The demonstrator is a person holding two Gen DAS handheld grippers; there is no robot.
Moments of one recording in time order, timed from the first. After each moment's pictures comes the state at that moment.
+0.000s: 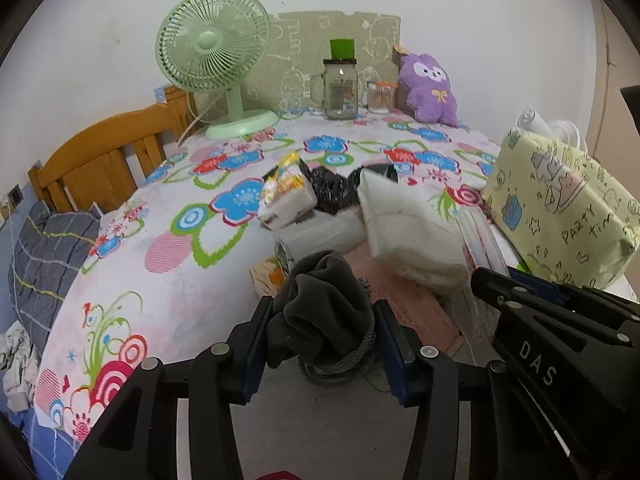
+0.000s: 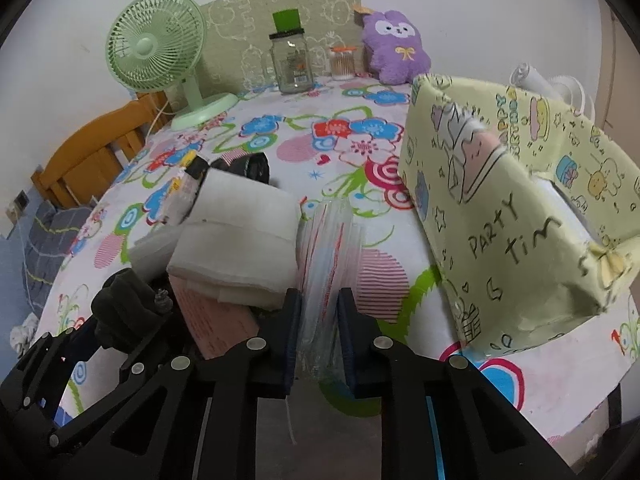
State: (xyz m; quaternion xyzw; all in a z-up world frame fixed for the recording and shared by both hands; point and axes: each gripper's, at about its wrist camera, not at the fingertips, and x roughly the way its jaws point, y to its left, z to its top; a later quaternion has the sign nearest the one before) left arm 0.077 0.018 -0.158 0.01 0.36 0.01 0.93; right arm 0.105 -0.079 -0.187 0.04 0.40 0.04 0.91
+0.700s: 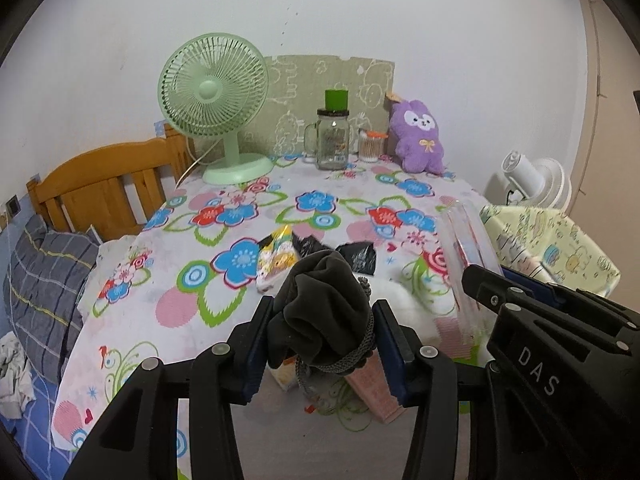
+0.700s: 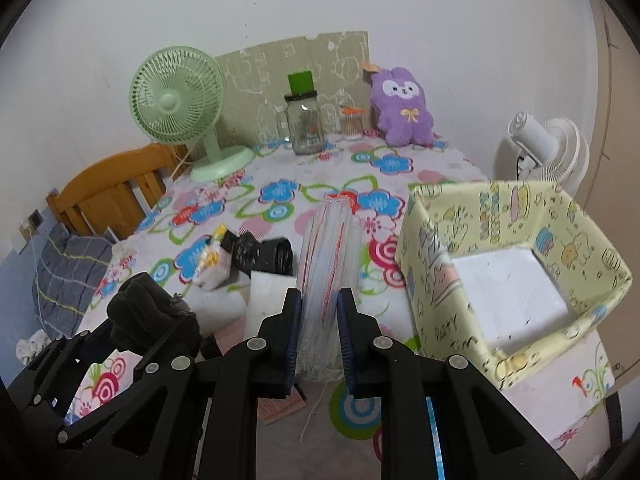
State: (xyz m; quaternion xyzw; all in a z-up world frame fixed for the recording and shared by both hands) left arm 0.079 0.017 -0.100 -0.01 0.32 -0.01 0.95; right arm 0.096 -0.080 -0.118 0.04 0.33 0.05 0.94
